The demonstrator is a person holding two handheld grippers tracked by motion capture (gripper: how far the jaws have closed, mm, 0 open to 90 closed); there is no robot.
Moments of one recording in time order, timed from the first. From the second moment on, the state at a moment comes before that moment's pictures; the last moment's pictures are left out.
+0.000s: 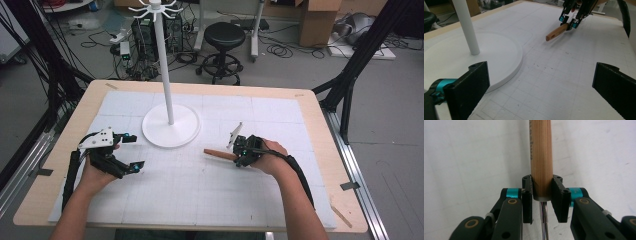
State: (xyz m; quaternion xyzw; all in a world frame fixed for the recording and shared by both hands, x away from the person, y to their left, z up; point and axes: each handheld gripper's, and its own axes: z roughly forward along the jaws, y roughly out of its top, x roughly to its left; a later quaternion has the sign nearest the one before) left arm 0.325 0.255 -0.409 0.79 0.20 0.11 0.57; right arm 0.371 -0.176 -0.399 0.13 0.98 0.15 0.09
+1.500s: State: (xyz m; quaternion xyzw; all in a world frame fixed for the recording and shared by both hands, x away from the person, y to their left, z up) left arm 0.321 0.255 -0.401 0.79 0.19 0.11 0.58; right arm 0.380 -0.188 -0.281 0.12 0.88 0.44 0.11
